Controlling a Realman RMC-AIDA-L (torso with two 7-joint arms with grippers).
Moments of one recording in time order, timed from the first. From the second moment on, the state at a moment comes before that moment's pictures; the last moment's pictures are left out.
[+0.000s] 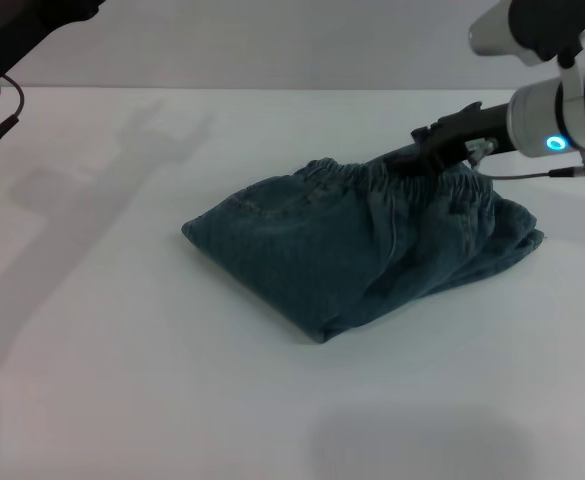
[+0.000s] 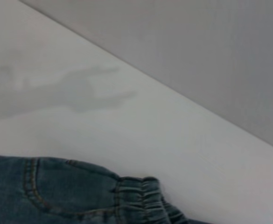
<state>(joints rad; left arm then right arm) -0.34 -2.06 1.30 1.00 1.00 0.72 -1.40 0.80 2.07 -1.13 -0.77 -2.34 -0.94 2.08</state>
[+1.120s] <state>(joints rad) -0.35 -2.06 1.29 0.95 0.98 0.74 -1.40 0.79 2.07 -1.22 -0.76 -2.31 -1.03 2.08</state>
